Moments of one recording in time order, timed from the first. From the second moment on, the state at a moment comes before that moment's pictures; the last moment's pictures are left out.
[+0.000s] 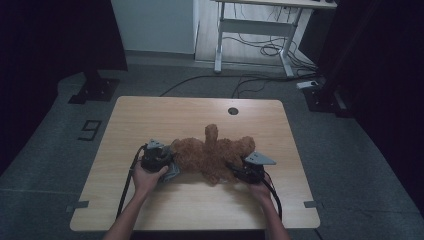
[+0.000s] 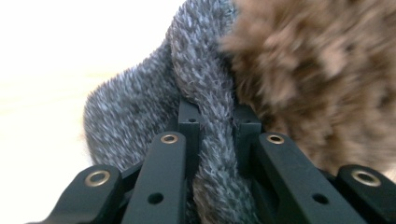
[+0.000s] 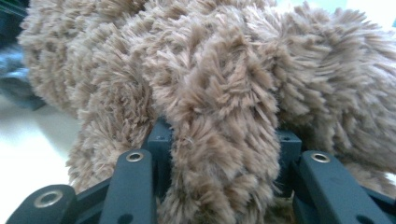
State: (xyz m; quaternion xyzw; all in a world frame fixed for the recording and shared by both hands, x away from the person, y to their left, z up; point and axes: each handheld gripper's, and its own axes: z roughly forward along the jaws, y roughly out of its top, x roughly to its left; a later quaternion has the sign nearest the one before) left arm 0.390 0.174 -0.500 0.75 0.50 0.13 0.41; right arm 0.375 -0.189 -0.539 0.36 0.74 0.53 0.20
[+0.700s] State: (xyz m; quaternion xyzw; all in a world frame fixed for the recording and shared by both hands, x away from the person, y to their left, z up) left arm 0.430 0.098 -0.448 0.79 0.45 0.14 0.40; right arm 0.387 -0.186 -0.539 0.34 0.75 0.52 0.22
